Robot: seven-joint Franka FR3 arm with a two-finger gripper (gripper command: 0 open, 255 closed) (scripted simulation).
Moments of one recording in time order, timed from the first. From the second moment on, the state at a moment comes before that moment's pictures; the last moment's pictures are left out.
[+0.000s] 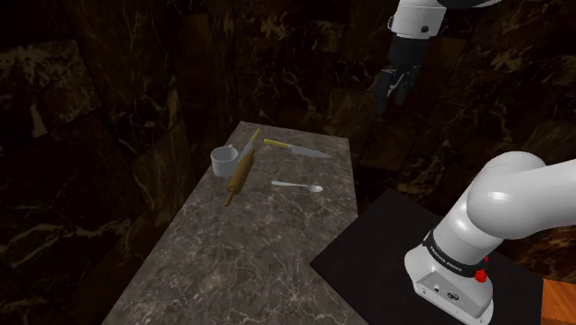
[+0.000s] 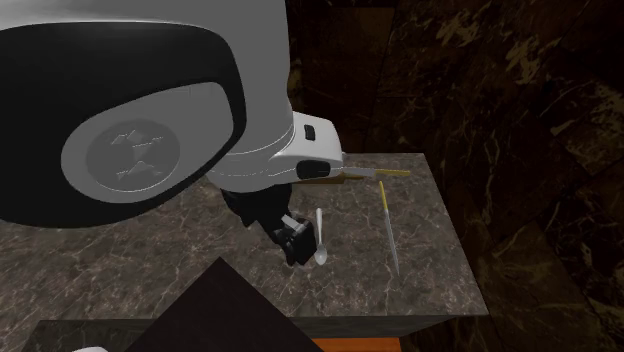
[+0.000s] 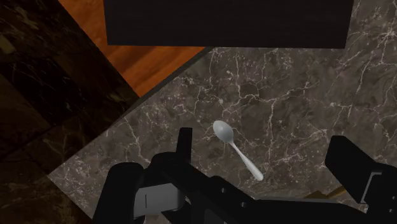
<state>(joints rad) -0.02 -0.81 0.04 -2.46 -0.01 1.59 0.05</state>
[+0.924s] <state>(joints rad) -0.03 -0.50 0.24 -2.49 0.11 1.96 0.40</state>
